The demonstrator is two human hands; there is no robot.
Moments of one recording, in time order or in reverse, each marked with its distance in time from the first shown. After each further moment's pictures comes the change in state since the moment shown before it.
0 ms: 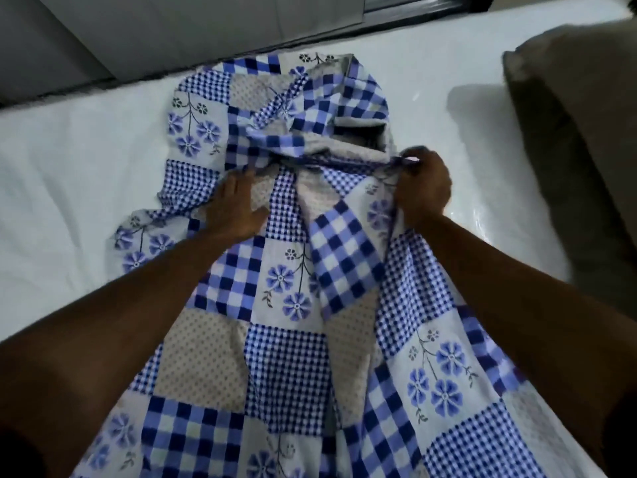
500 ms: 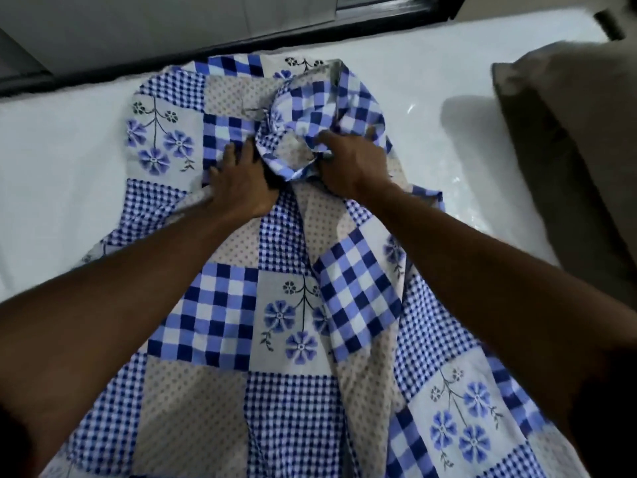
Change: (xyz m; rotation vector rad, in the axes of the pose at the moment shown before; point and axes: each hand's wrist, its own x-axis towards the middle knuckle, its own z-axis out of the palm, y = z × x) left_hand 0.090 0.059 -0.020 0.177 -0.049 0.026; right_hand 0.037 -0.103 0.070 -0.611 -0.412 -0.468
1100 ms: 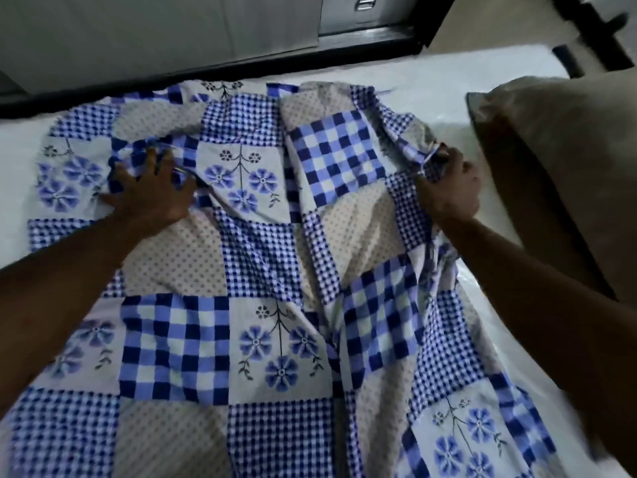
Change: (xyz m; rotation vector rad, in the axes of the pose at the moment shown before) left_hand 0.053 -0.136 -0.009 0.002 -0.097 -0.176; right_hand -0.036 0.142 -0.016 0.257 0.296 0.709
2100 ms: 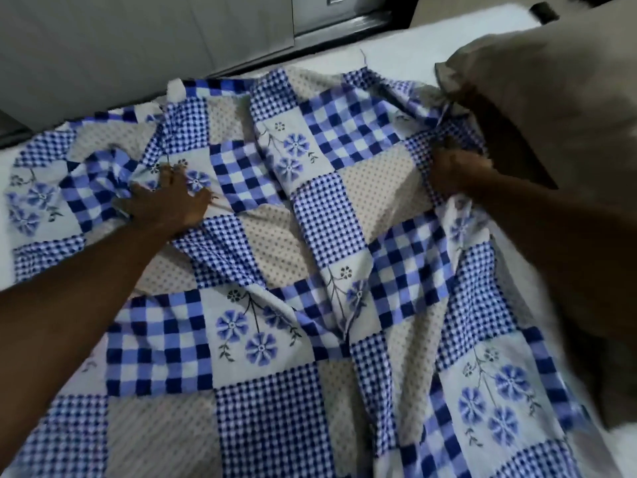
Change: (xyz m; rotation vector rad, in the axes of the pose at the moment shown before) left_hand -0.055 0.091 -0.003 0.102 -0.034 -0.116; right_hand 0.061 0.075 -0.023 -0.578 -0.408 -0.304
